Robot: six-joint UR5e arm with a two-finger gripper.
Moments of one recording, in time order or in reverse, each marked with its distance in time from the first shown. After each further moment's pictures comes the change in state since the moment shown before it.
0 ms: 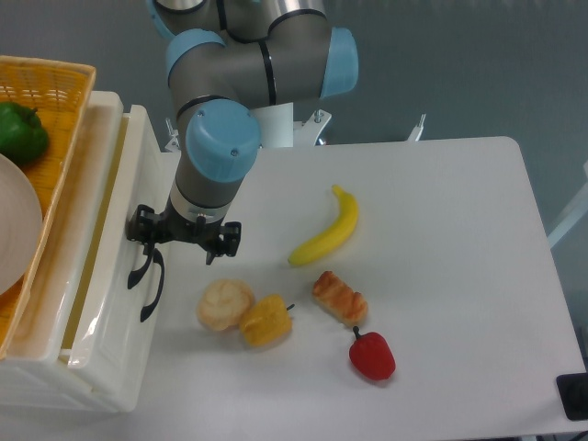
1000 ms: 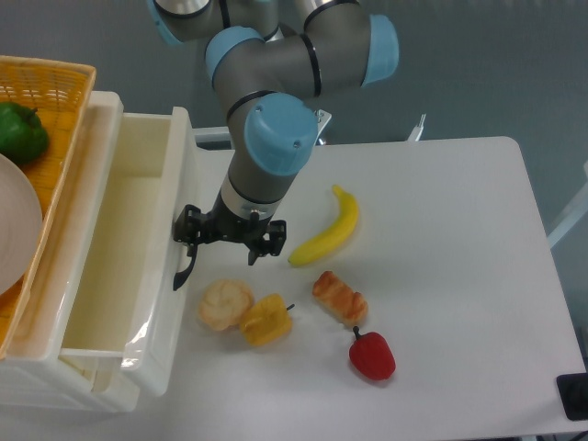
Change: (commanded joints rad) arm 0.104 0.006 -0.002 -0.005 0.024 0.140
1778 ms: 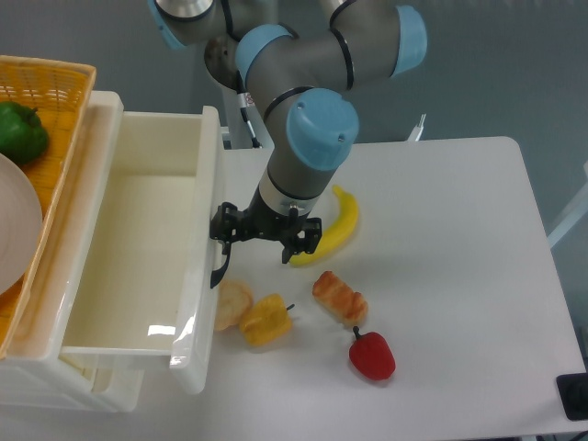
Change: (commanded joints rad) arm 0.057 -0.006 0.002 -0.008 0.002 0.028
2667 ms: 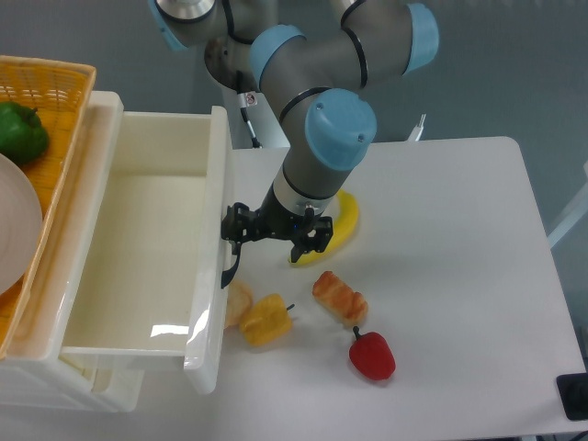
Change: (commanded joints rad) arm 0.023 0.000 0.005 -0.015 -0.052 -0.002
